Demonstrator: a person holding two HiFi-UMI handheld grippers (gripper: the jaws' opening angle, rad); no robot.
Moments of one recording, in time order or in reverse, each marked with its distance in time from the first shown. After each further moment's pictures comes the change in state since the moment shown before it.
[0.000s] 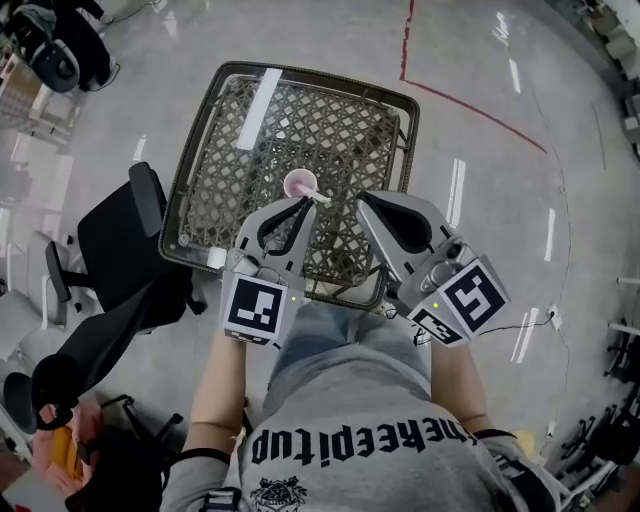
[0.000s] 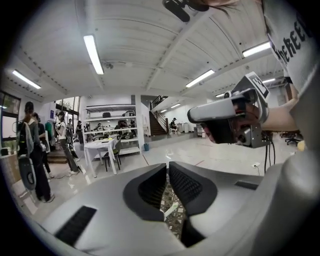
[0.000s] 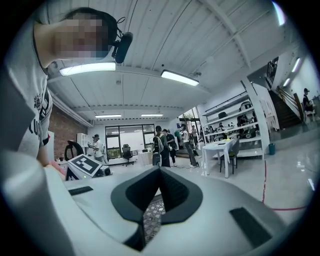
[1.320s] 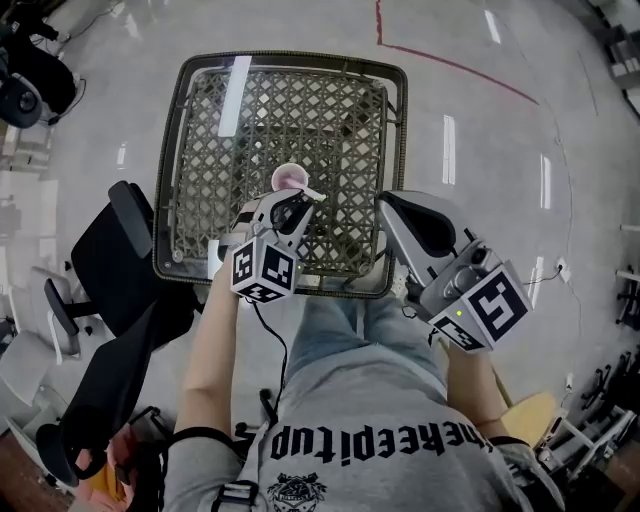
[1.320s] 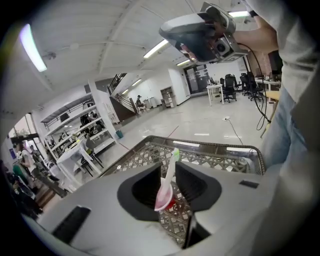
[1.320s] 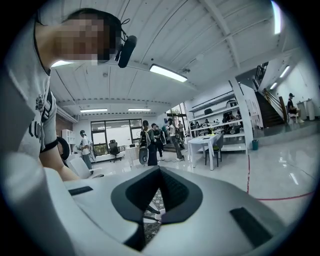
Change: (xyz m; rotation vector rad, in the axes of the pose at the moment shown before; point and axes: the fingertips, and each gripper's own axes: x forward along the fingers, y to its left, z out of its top) left arm 0.077 -0.002 -0.144 0.438 0.269 -0.298; right arm -0.012 -0.032 -0.025 0.033 0.071 -0.163
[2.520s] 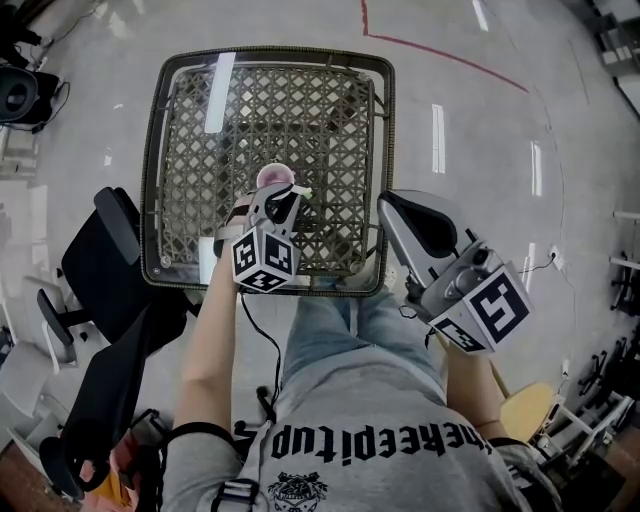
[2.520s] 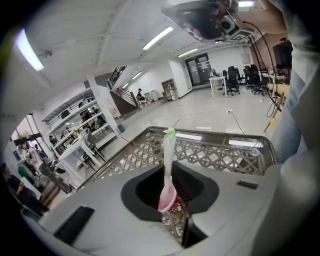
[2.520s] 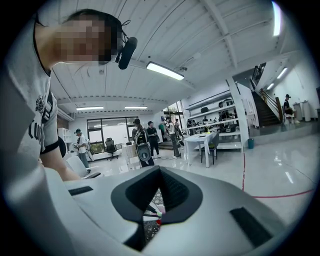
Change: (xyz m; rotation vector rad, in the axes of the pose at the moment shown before) left arm 0.036 -0.002 -0.023 0.006 0.081 0.027; right arm -0.012 -0.014 -0.006 0.003 0.025 -0.041
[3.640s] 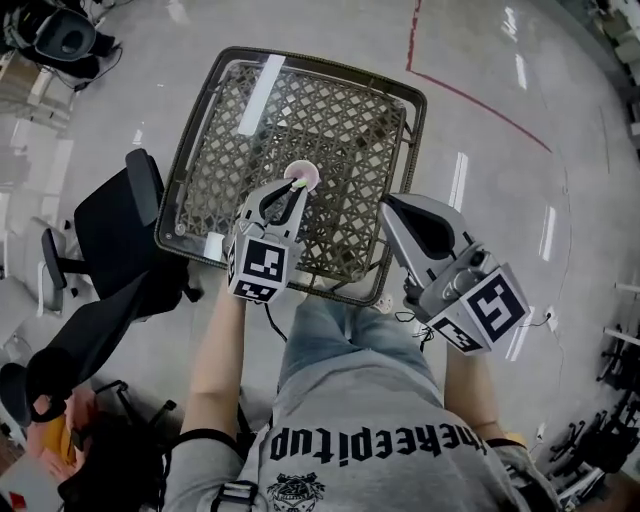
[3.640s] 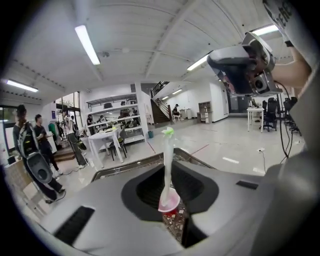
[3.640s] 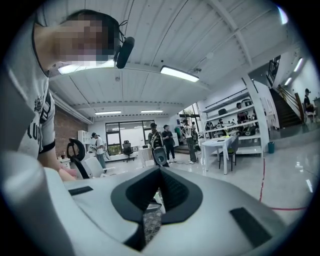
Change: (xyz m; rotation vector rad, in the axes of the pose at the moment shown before) left arm -0.086 0.044 0.050 -0.403 -0.180 0.277; right arm -0.001 0.022 0.026 -0.045 -0.043 0.197
